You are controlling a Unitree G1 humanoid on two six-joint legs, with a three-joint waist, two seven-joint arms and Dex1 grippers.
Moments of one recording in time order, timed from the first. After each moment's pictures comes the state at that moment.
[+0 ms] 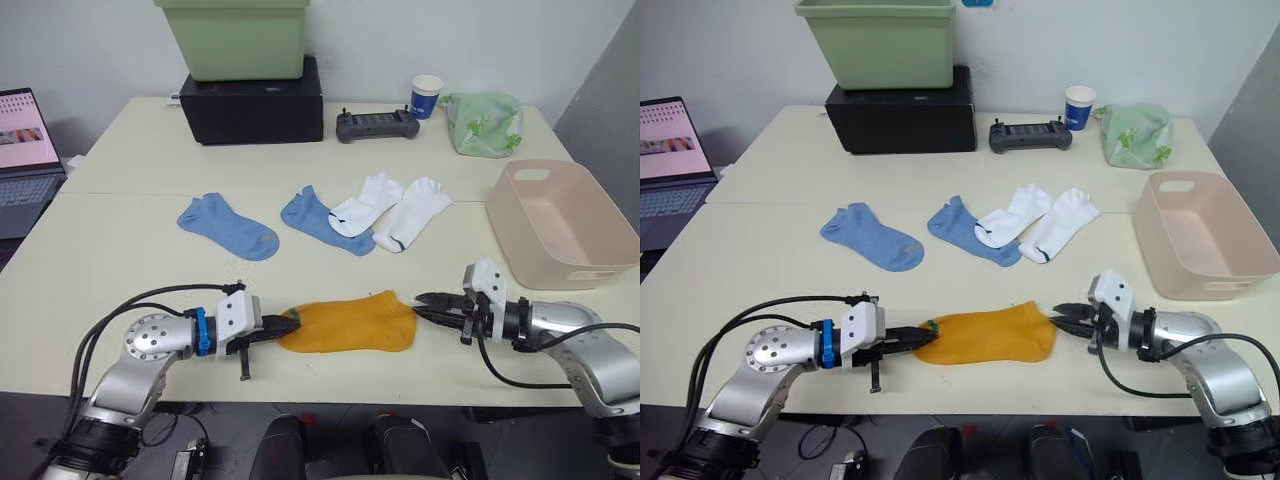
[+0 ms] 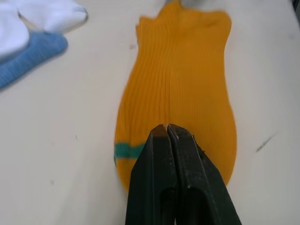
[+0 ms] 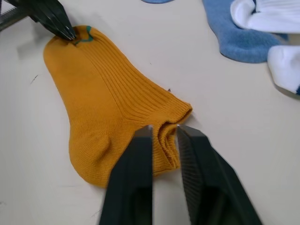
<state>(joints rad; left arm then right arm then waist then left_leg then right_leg) -0.07 0.72 -0.06 -0.14 -0.29 -0.03 -1.12 -0.11 -0.71 0.03 -0.32 0.40 0.55 0.92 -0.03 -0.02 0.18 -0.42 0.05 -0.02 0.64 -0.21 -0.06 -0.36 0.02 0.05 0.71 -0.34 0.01</state>
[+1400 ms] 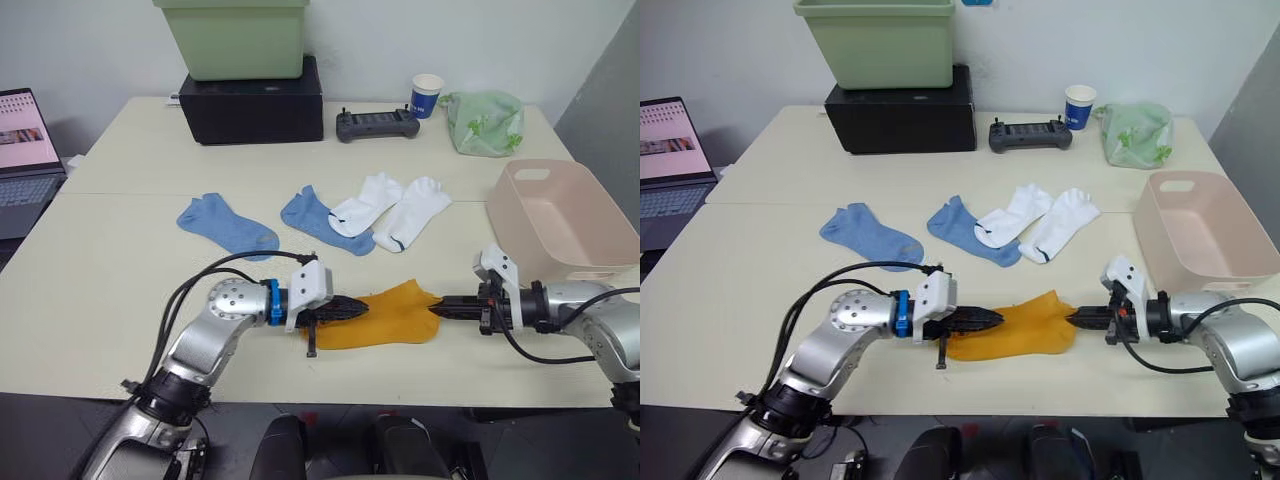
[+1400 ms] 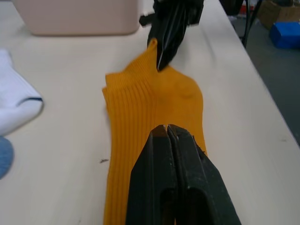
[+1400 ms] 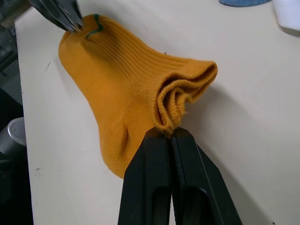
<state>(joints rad) -0.38 0.50 -0.37 -0.06 -0.20 0.21 -1.10 -0.29 -0.85 0.04 -0.22 0.54 0.80 1.09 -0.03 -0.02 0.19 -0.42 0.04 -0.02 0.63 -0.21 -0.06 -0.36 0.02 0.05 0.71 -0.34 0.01</state>
